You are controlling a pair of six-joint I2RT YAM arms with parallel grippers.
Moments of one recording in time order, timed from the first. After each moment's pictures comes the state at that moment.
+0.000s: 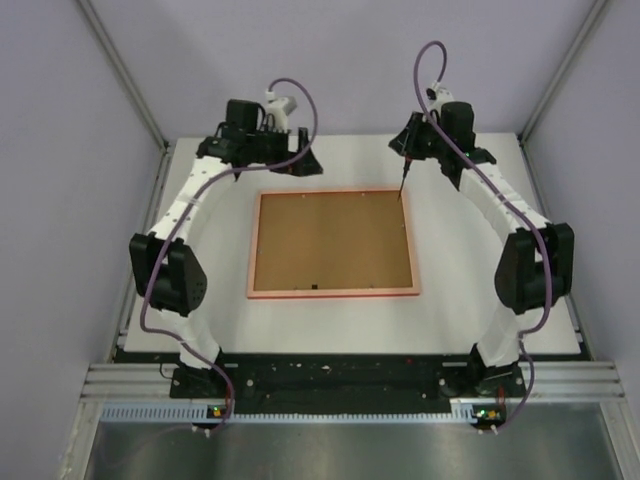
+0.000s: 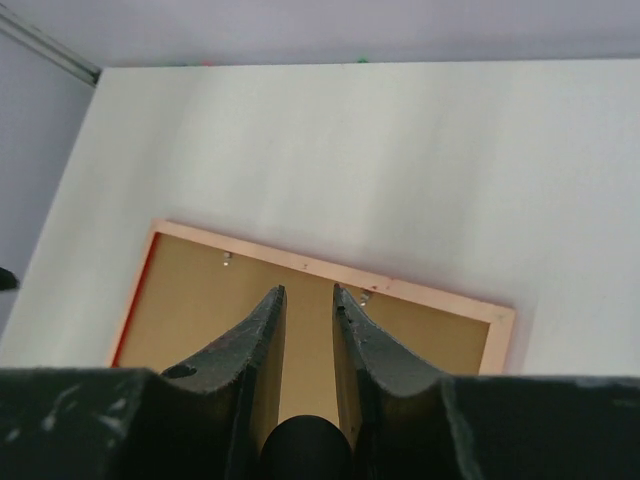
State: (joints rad) left arm -0.32 1.85 1.82 -0.60 0.67 -0.15; right arm 0.22 1.74 1.50 -0.11 -0.32 0.41
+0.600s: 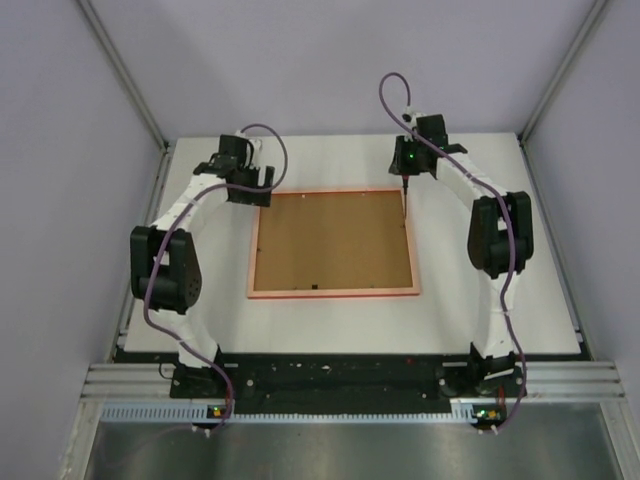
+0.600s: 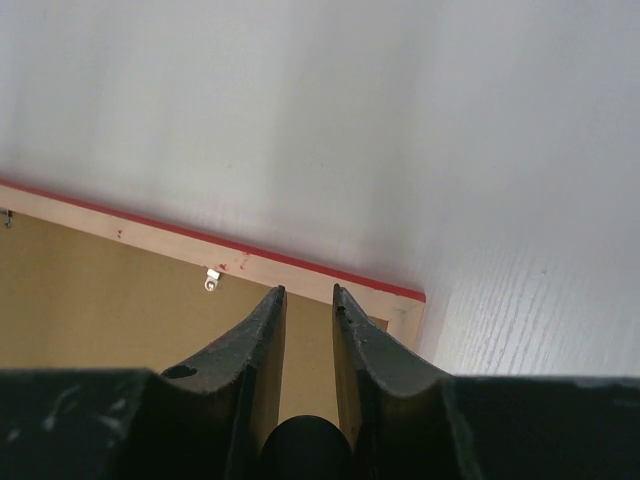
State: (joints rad) left arm -0.16 1.81 1.49 -0.59 0.01 0.00; right arm 0.22 2.14 1.78 -0.36 -0.21 0.18
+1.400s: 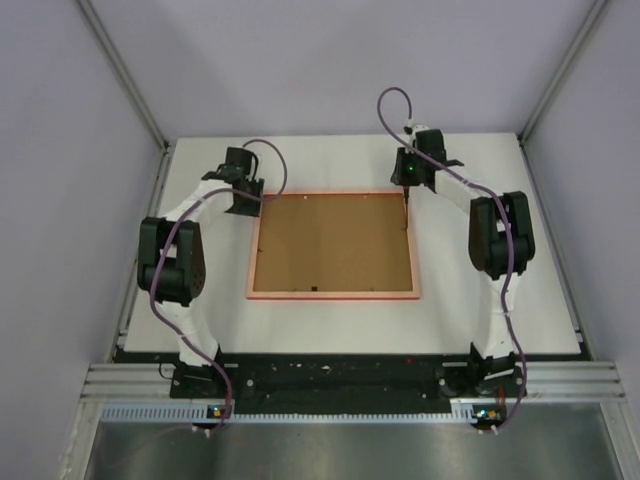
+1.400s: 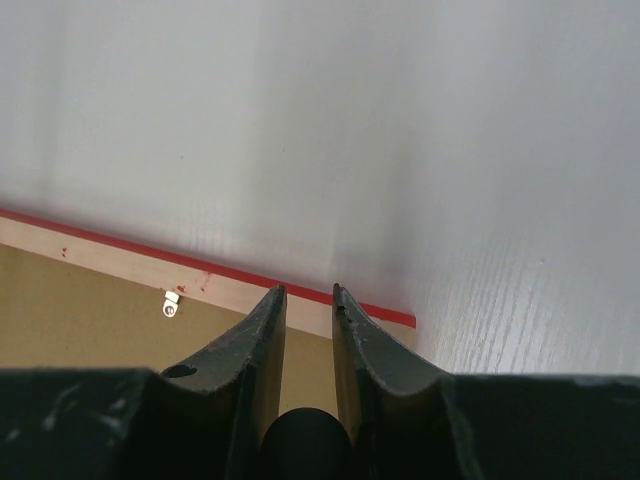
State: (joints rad) left arm -0.16 1.89 1.41 -0.52 -0.12 0.00; right arm 0.22 2.13 1.61 -0.18 -0.16 0.18
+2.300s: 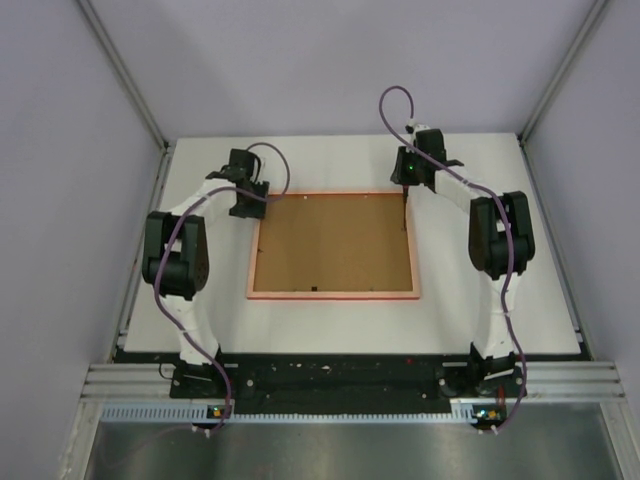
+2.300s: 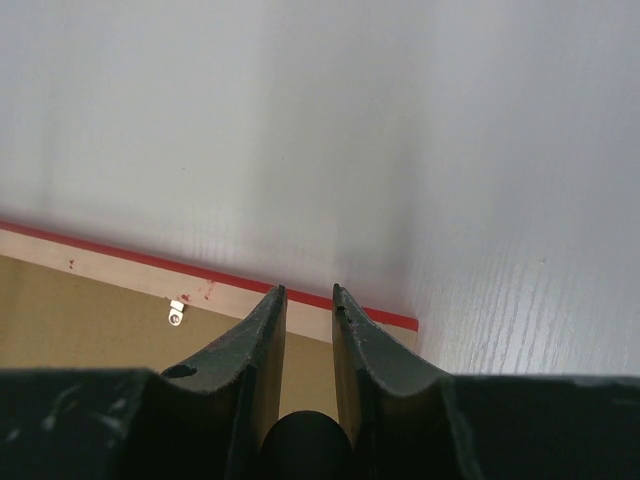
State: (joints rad) left arm -0.16 1.94 1.41 -0.52 -0.06 -0.03; right arm 0.22 2.13 1.61 -0.16 -0.15 0.22
